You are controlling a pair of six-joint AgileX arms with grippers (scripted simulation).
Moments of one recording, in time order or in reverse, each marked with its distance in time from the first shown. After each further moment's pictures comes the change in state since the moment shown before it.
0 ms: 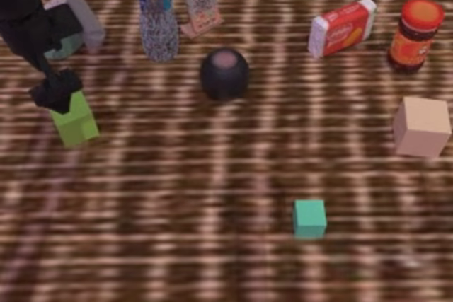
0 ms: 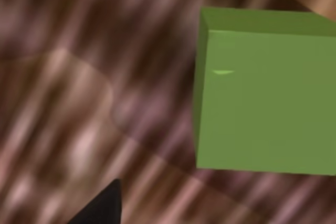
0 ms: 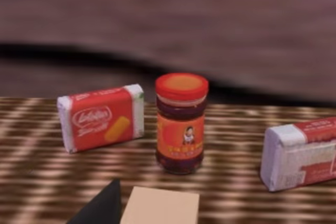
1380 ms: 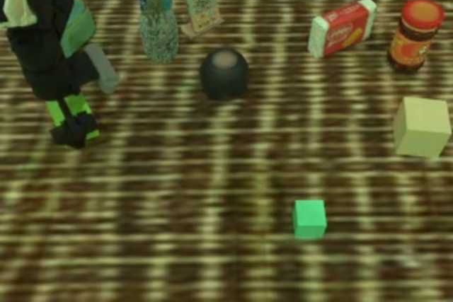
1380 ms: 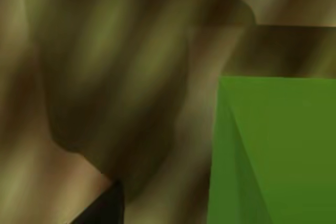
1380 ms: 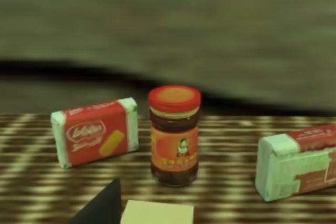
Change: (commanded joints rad) left arm 0.001 0.140 -0.164 0.273 0.000 0.022; right arm -0.008 -0.037 -0.023 0.021 0.006 0.021
